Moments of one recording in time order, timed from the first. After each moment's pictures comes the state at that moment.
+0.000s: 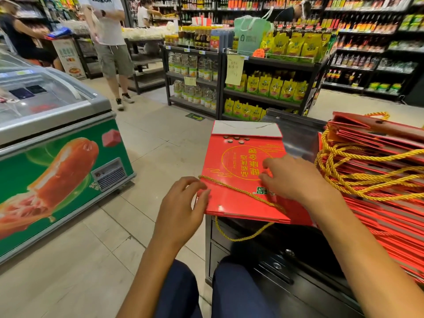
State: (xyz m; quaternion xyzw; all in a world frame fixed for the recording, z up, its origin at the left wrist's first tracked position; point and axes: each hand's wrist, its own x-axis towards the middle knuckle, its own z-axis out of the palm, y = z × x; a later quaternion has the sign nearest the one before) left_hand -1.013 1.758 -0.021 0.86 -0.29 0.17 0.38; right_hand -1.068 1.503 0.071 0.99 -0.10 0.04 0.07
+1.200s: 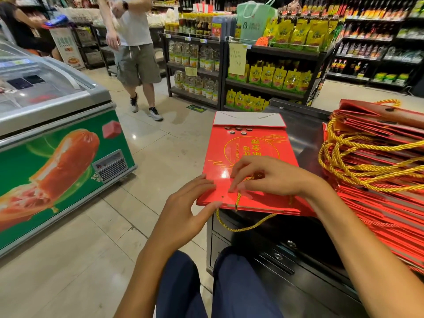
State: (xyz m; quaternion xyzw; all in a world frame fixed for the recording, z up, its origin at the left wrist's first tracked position) left_hand -1.028 1.768 -0.026 0.82 -0.35 0.09 0.45; right_hand -1.054 1.512 0.059 0.93 0.18 -0.07 -0.31
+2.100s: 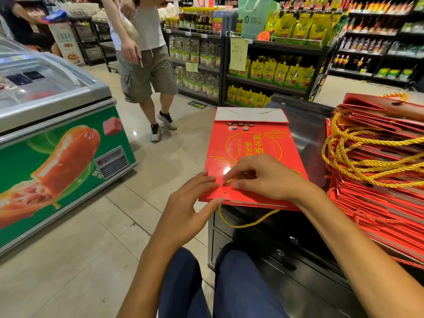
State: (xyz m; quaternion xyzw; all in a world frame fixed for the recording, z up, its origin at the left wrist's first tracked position) left_hand -1.029 1.765 -0.031 0.81 -0.35 0.10 0.47; right_hand -1.057 1.530 0.043 0.94 0.15 0.01 -0.31
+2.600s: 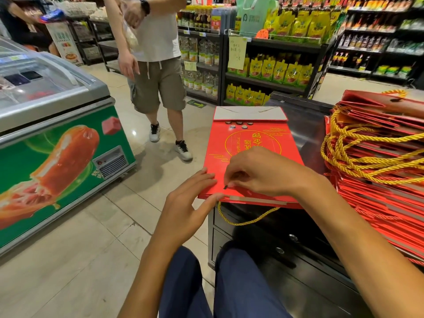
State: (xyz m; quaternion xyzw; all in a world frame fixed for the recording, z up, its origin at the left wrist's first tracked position) left_hand -1.032 1.764 -0.030 0.80 -0.34 0.12 0.48; right_hand -1.056 1.546 0.071 0.96 0.24 0.03 -0.13
